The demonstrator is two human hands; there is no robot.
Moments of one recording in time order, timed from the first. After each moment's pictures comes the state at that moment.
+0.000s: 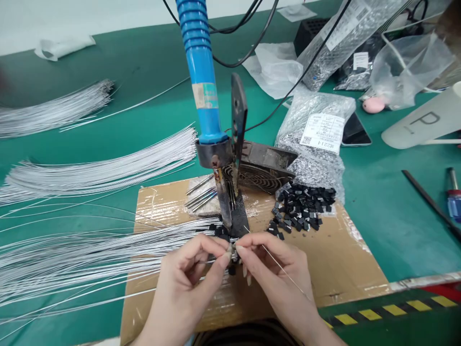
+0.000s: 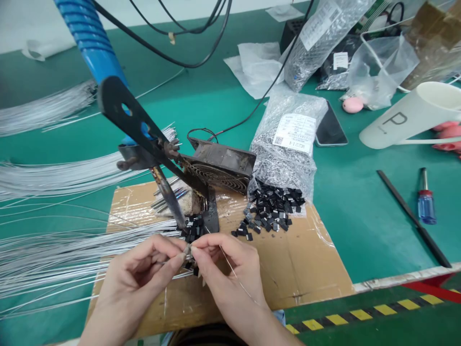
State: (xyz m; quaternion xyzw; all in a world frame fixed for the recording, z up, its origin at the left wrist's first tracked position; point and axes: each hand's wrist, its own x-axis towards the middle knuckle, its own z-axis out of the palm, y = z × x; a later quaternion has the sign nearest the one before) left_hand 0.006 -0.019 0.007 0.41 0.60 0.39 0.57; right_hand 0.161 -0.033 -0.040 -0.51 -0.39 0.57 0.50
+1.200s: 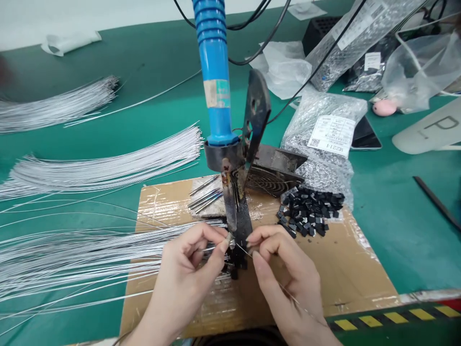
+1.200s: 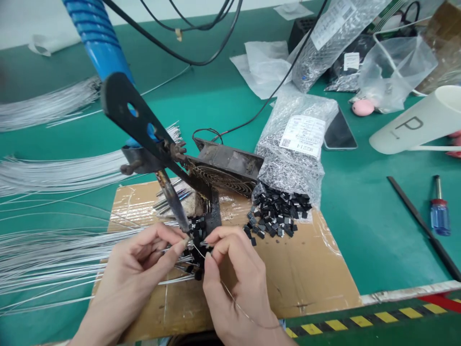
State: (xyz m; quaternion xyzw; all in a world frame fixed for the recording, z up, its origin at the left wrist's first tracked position) left_hand -0.004 0.000 0.002 0.49 0.61 0.34 0.52; right_hand 0.171 -0.033 -0.036 -0.51 -0.55 0.45 0.49
